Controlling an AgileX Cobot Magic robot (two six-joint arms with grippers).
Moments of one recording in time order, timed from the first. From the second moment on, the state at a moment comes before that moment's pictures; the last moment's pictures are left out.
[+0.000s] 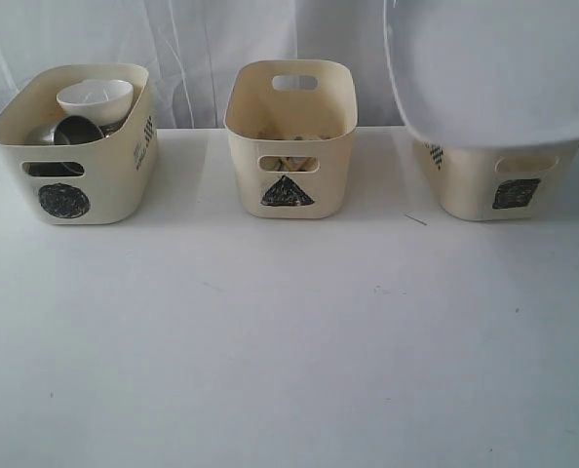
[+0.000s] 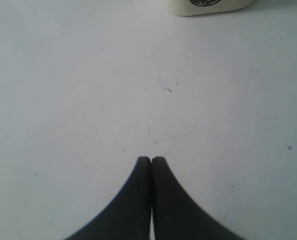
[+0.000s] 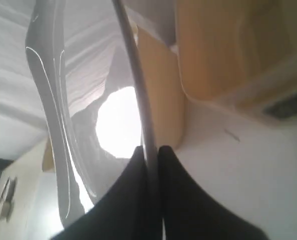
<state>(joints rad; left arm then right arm) 0.03 0.00 0.02 0.15 0.50 -0.02 -0.77 1.59 -1.15 1.32 1.19 -0.87</state>
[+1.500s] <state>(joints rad) 0.03 0.00 0.02 0.15 0.50 -0.02 -0.43 1.87 -1.47 1.19 0.31 -1.10</state>
